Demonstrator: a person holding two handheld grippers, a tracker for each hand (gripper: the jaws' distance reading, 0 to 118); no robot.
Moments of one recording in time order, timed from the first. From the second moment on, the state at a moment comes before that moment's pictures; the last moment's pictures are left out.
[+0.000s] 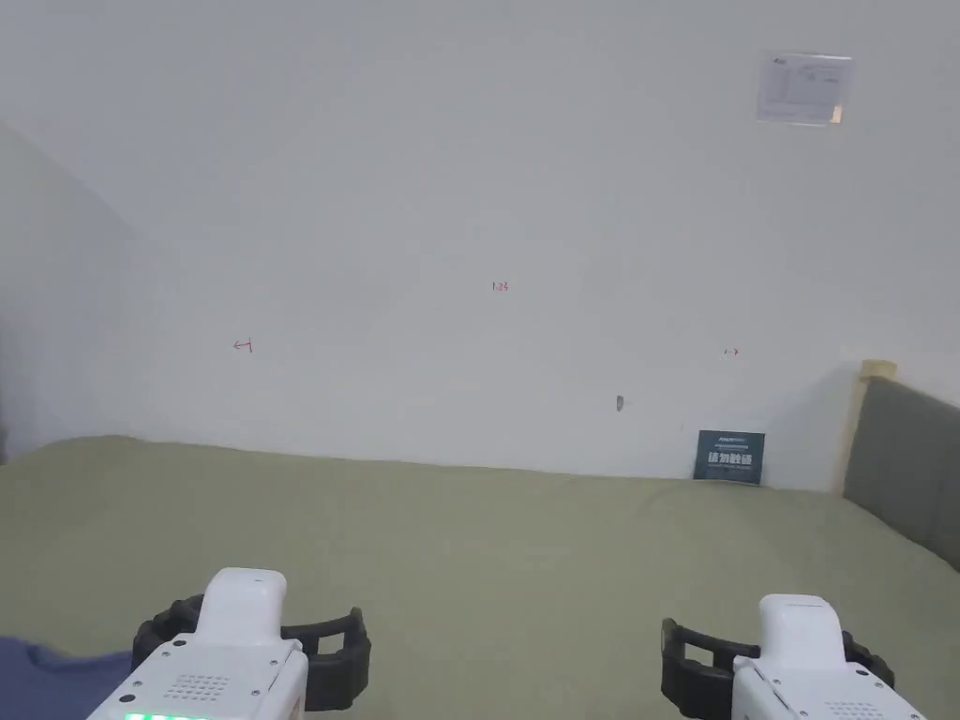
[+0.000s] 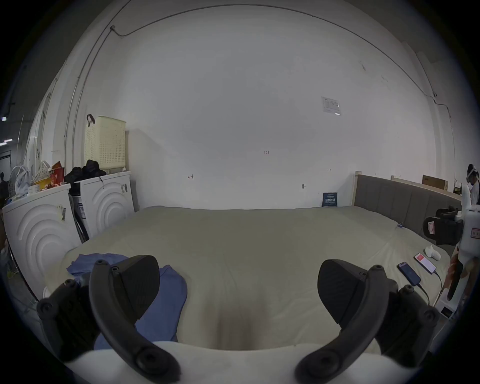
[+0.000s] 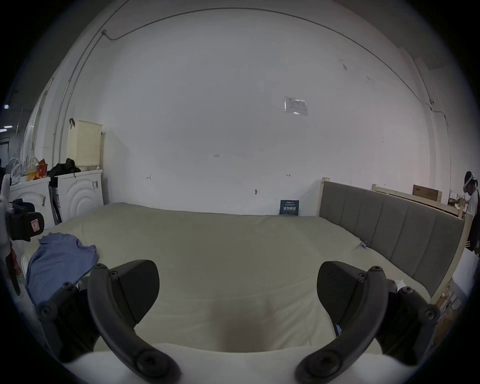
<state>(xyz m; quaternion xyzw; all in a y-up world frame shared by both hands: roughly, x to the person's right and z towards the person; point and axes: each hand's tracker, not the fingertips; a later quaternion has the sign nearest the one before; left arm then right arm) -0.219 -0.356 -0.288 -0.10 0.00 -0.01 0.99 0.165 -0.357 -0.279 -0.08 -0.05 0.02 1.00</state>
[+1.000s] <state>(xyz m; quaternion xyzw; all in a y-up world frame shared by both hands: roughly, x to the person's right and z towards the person) -0.222 -0.347 -0.285 -0.09 0.01 0.00 1.00 0.167 -0.354 -0.271 -0.06 -0.05 0.01 1.00</state>
